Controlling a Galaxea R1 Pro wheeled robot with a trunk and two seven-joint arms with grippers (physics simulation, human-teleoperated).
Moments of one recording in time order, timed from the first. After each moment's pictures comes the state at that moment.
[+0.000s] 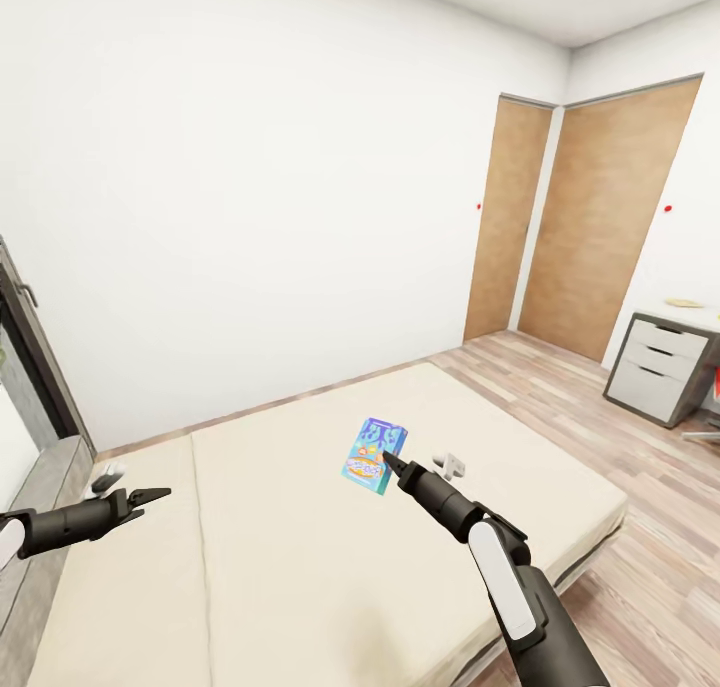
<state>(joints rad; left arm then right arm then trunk) -0.60 0.59 -0.02 -0.64 0.61 0.72 -0.82 -0.38 0.10 0.07 -1.23 -0.68 0.45 0.23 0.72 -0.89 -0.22</state>
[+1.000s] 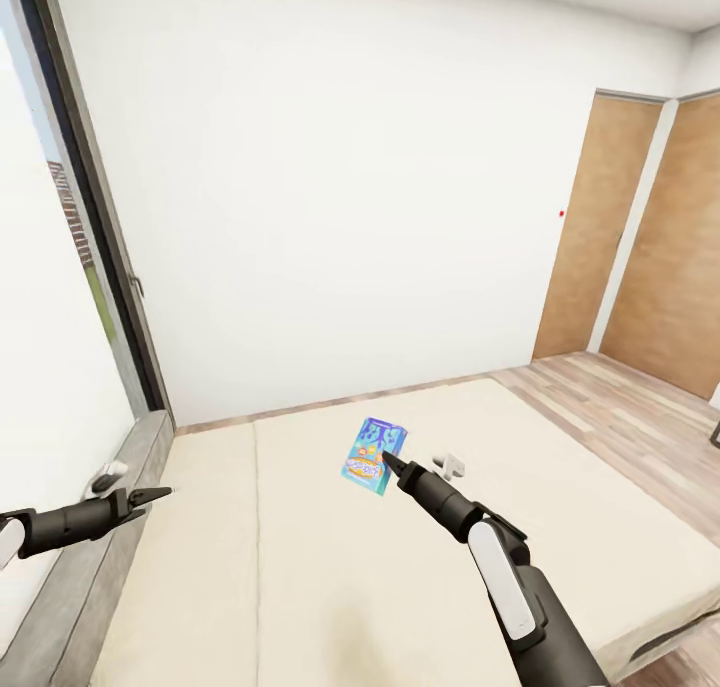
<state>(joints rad) -0.60 0.59 -0.02 -0.64 0.61 0.72 -0.83 -0.38 0.10 0.07 -1.23 -0.68 0.45 0.23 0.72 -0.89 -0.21</state>
